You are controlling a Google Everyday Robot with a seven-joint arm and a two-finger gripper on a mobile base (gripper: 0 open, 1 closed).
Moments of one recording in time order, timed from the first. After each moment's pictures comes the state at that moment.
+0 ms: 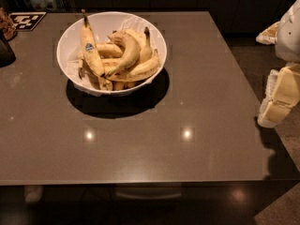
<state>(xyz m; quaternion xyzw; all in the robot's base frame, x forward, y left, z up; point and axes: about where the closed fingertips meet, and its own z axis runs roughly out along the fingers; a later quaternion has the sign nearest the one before) 0.438 -0.217 0.976 -0.60 0.78 -0.03 0.16</state>
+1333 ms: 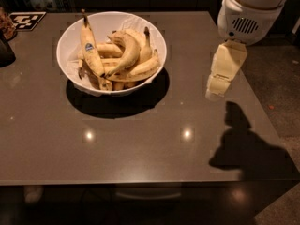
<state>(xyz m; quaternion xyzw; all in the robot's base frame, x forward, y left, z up) 0.491 -0.158 0.975 -0.55 0.83 -0.05 0.11</state>
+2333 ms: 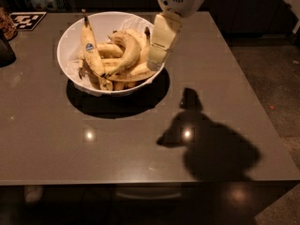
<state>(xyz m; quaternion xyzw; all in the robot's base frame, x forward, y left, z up) 0.547 -0.056 0.999 -0.54 0.83 -0.02 0.13</state>
